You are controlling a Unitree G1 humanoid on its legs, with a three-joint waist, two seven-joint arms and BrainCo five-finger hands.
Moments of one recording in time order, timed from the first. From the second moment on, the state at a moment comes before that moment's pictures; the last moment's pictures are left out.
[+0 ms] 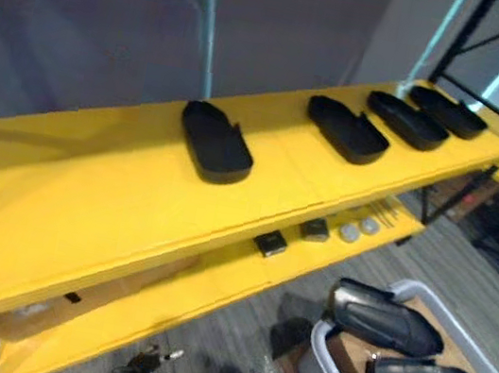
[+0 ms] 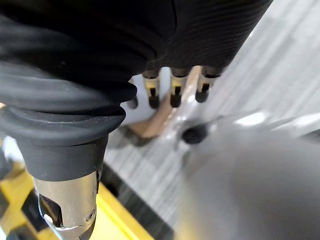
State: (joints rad) left arm -0.02 0.08 0.05 1.09 -0.16 0.03 -0.05; right arm 0.10 -0.11 -0.25 1.12 0.17 0.07 0.17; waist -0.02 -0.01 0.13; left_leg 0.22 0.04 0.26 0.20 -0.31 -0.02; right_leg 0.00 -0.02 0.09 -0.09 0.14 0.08
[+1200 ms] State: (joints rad) left arm 0.15 0.05 0.25 1.03 -0.40 0.02 0.05; right arm 0.01 -0.13 -0.18 1.07 0.04 -0.11 0.06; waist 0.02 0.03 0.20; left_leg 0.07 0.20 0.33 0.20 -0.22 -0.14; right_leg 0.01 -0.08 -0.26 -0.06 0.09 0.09
